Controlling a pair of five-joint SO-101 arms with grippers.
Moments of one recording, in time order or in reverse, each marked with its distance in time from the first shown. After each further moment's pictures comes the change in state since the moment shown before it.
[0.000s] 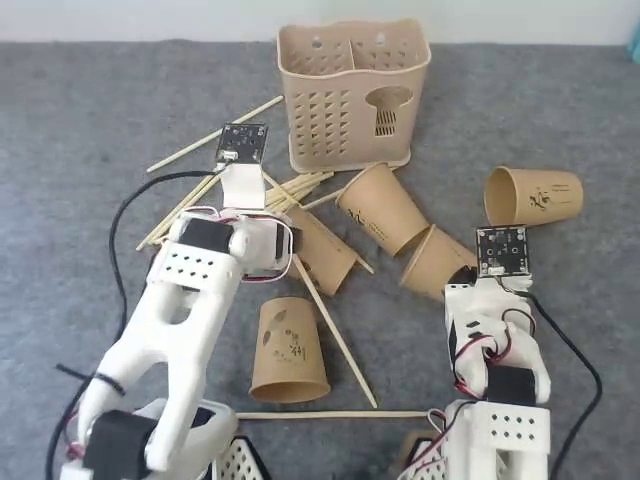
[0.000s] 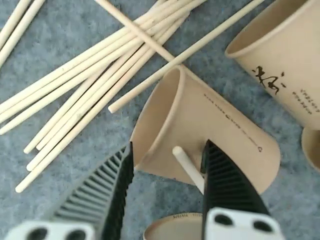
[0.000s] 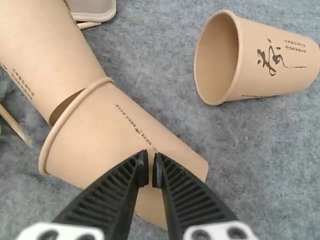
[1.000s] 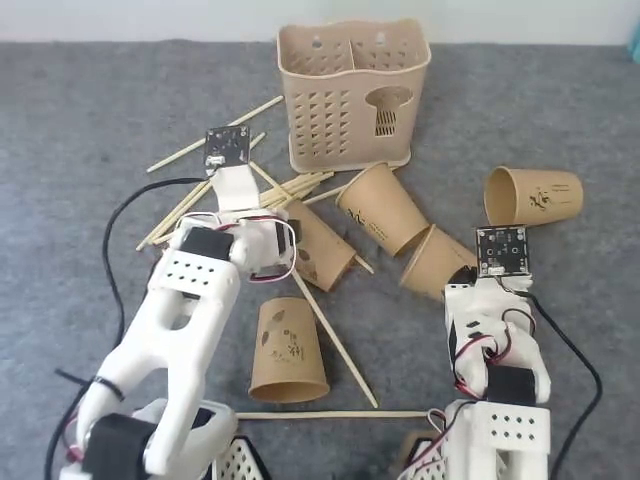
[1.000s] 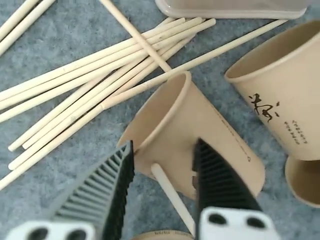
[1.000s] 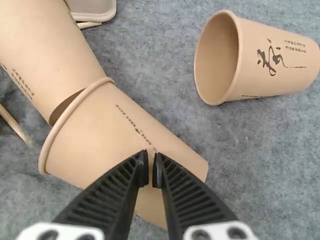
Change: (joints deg) left arm 0.3 -0.7 3.7 -6.5 9.3; right arm 0.0 0.0 0.0 0.0 0.0
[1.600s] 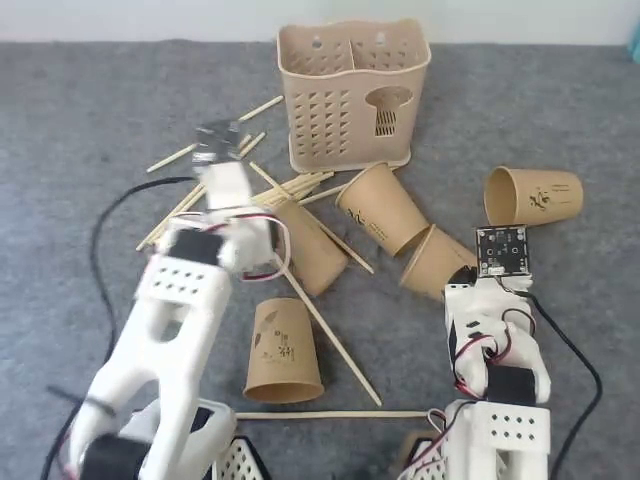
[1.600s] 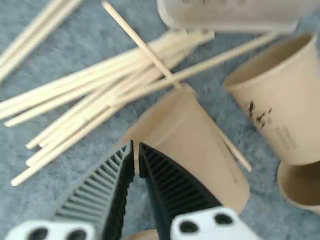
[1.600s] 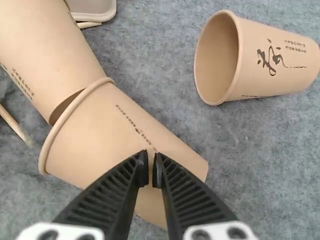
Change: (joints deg) left arm -2.3 -6.9 -1.3 4.1 0.0; right arm 0.0 0.0 0.0 0.0 0.0
